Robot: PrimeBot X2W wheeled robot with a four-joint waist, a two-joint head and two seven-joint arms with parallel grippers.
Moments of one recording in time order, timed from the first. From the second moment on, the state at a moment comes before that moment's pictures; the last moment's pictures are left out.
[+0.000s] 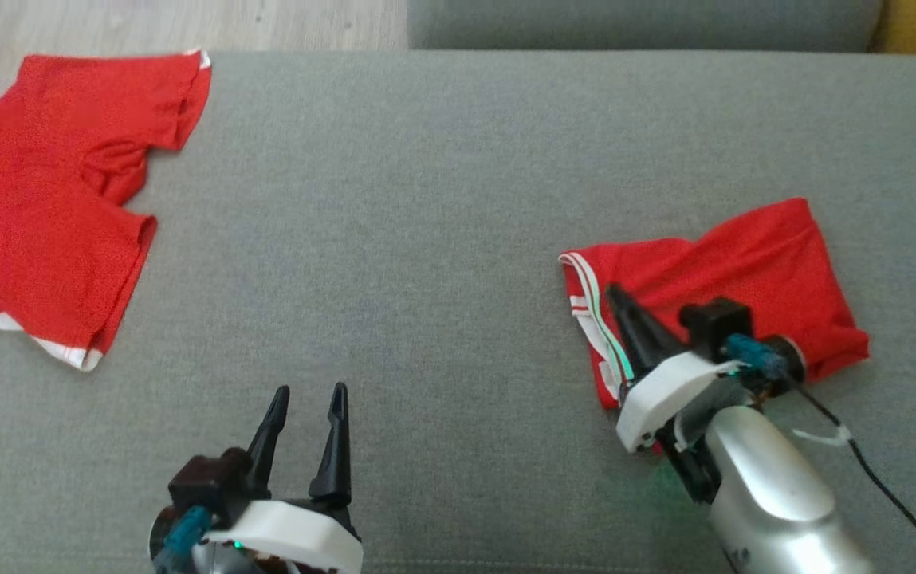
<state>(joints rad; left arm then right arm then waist) 0.07 0.06 -0.34 0.13 -0.34 0.11 -0.25 -0.42 -0.05 0.36 0.74 0.17 0.13 -0.15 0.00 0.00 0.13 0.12</state>
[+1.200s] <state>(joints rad) 0.24 0.06 -0.18 0.13 -0.26 0.07 -0.25 0.12 -0.04 -0.07 0.24 0.01 0.13 -0.25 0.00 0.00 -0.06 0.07</state>
